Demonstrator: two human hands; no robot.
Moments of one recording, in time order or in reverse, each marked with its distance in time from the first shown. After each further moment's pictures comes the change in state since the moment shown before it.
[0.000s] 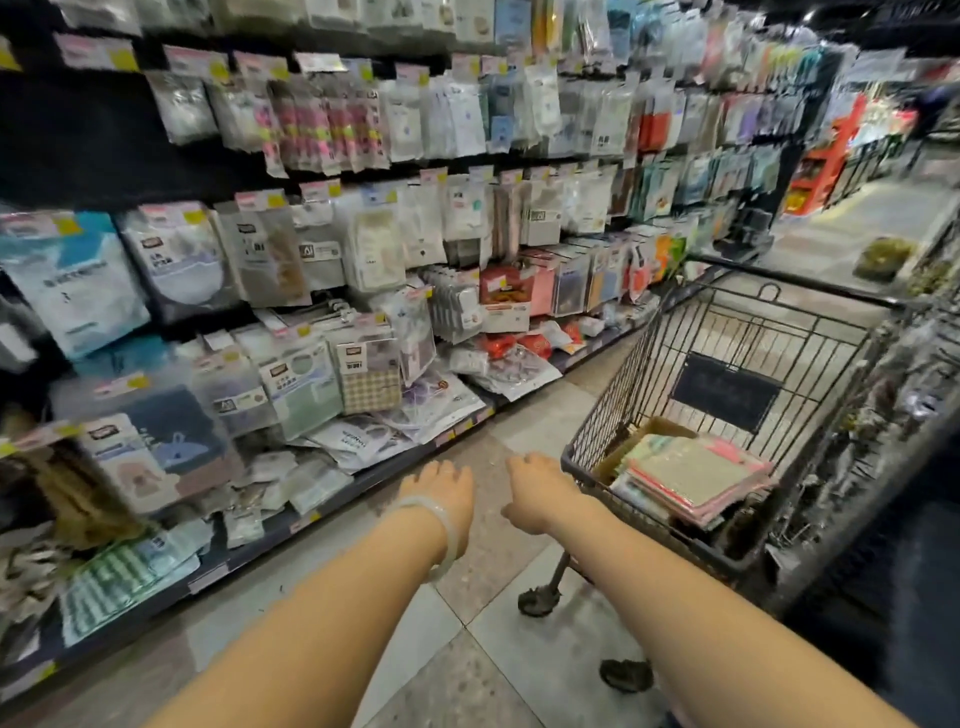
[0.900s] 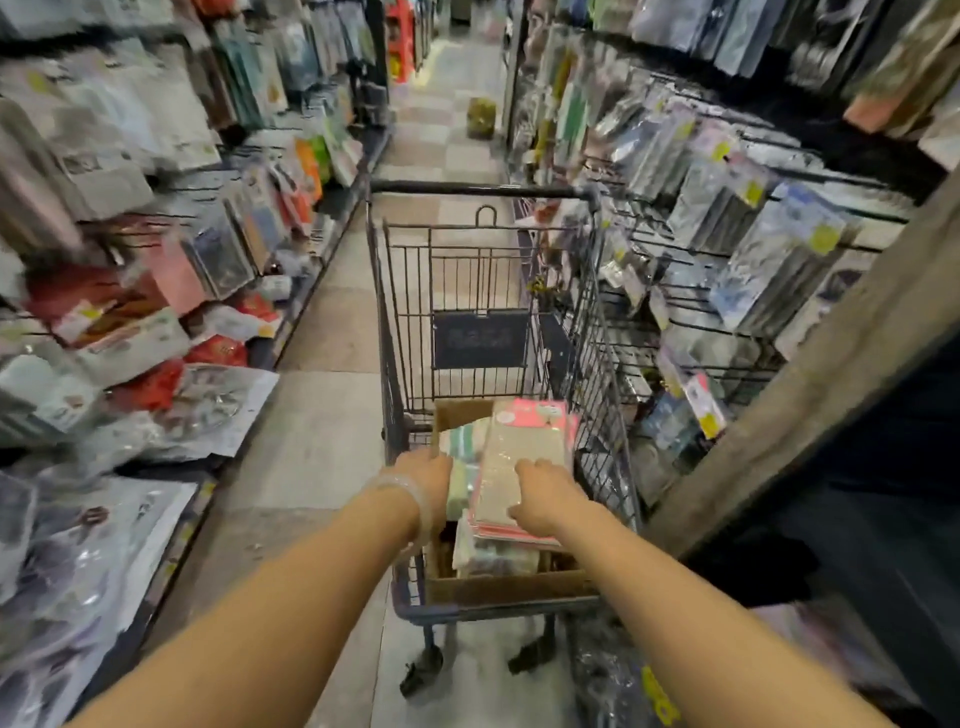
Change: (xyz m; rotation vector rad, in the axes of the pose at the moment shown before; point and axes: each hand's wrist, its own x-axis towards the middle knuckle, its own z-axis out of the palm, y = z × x) left_hand 0.402 0.172 -0.092 0.059 -0.145 0.780; right_hand 0.196 0.265 -0.032 0.358 -0.012 0.833
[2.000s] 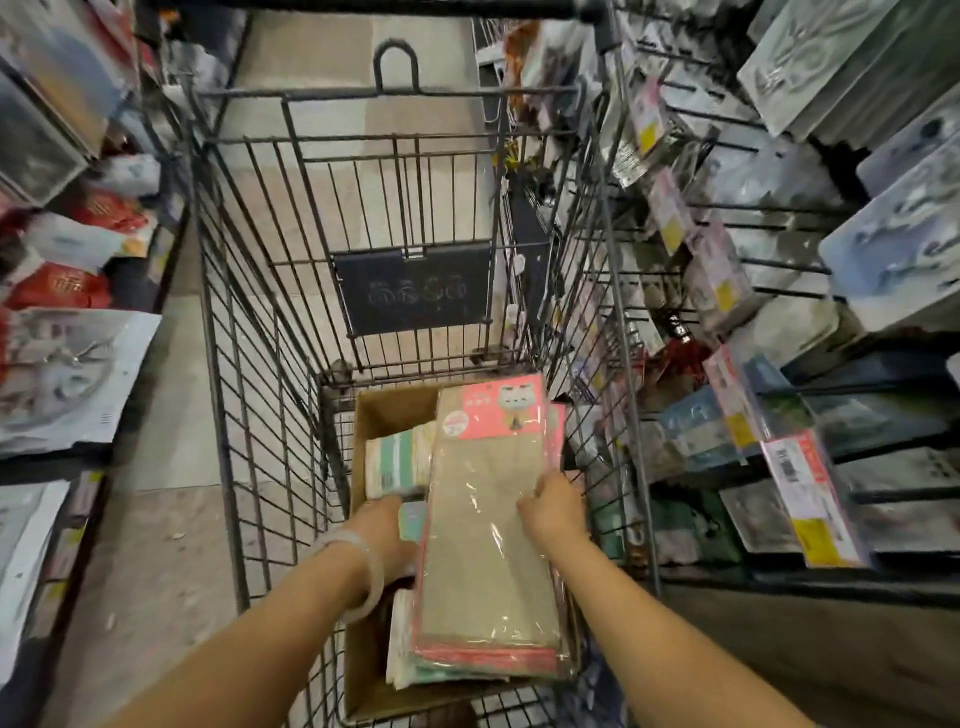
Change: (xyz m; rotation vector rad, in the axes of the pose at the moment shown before) left_hand 0.242 0.008 0.043 -0.464 -0.355 -0.199; right_hand 0.236 0.113 0.060 0.697 0.044 0.556
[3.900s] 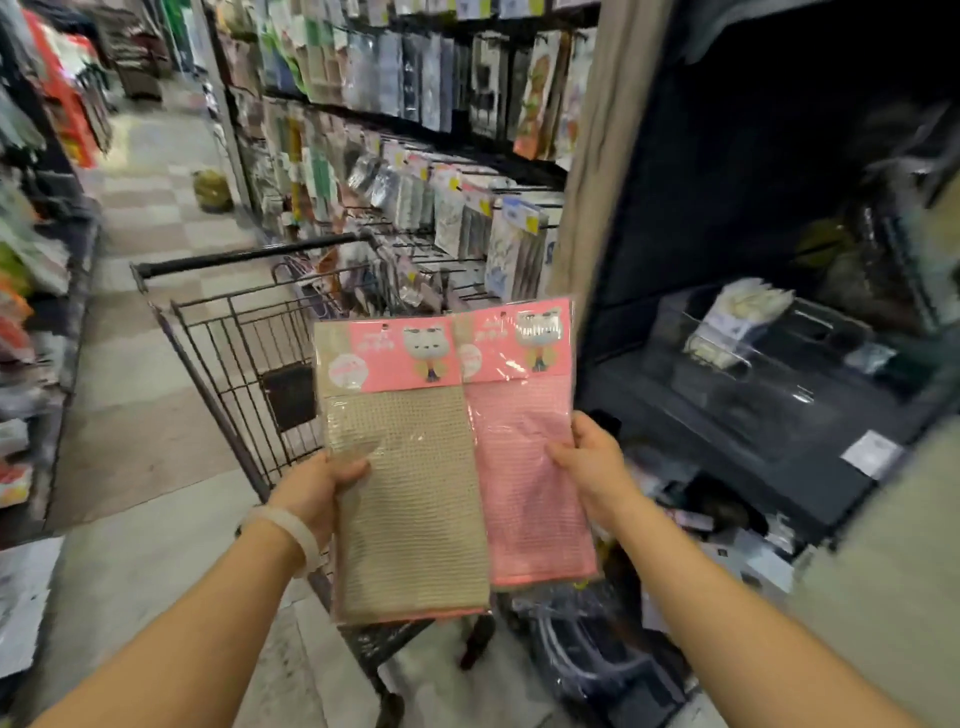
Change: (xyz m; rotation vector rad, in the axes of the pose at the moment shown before) left_hand -0.295 -0.092 0.017 -1.050 -0.185 0.543; right_hand -0.417 0.116 -0.075 0.922 0.437 -0.448
